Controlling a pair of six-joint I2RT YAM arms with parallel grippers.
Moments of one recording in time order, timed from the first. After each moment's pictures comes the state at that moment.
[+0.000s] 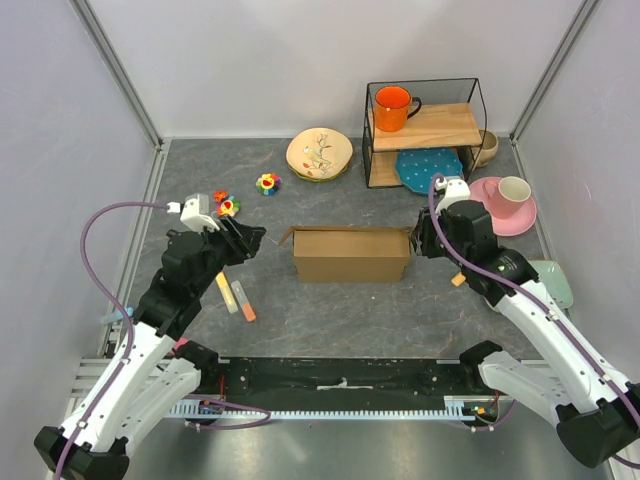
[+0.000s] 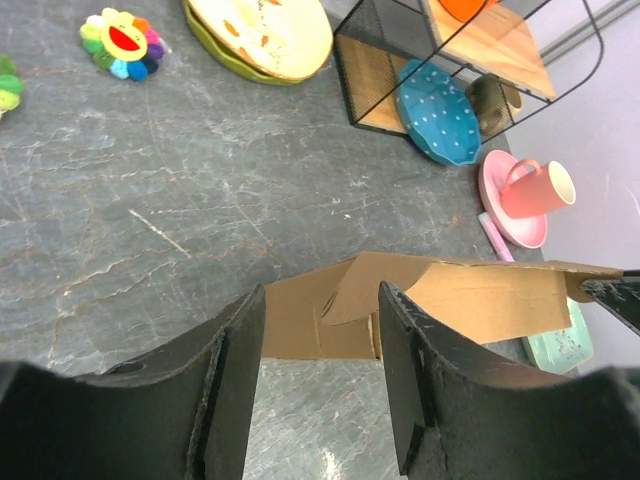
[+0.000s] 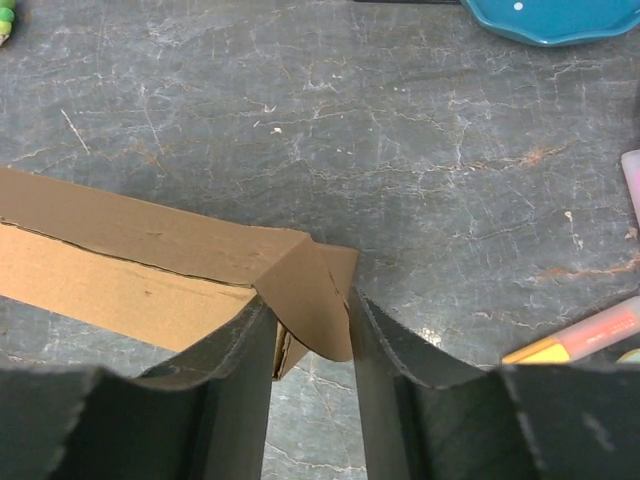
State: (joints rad) left arm -0.42 0.64 0.68 -0.27 -0.07 -0.64; right arm 0.45 0.92 0.90 -0.53 0.09 0.28
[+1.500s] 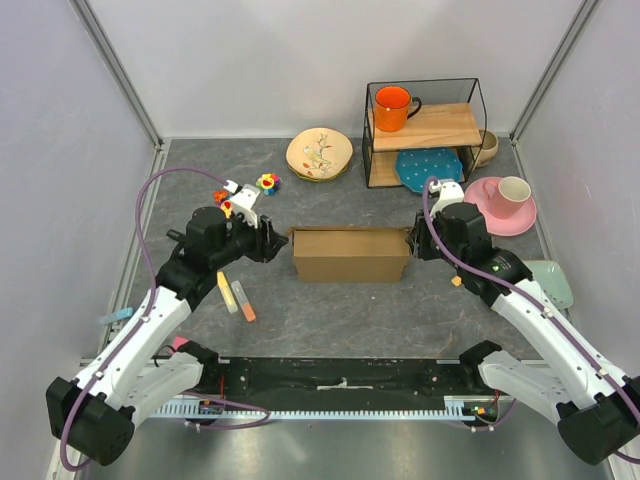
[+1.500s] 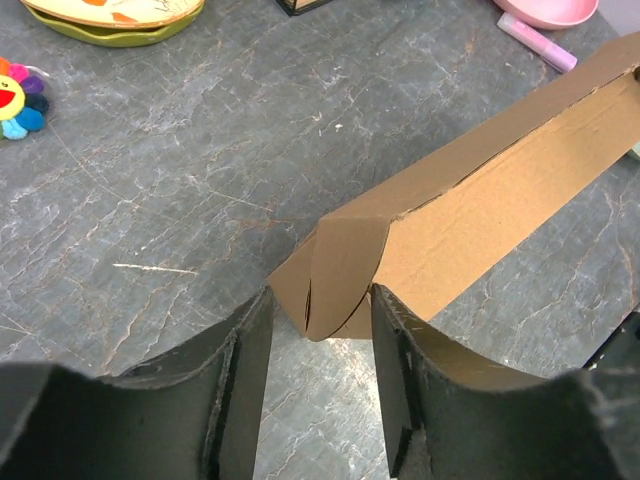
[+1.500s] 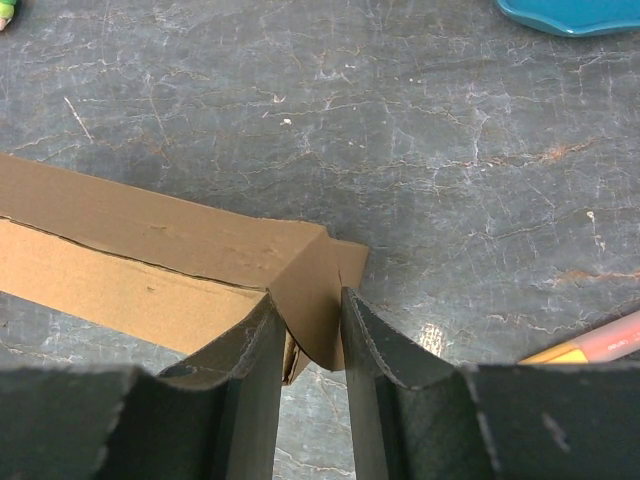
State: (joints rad) left arm -0.42 0.89 0.75 -0.23 0.28 -0.13; right arm 0.48 0.93 0.87 -0.49 0.08 0.29
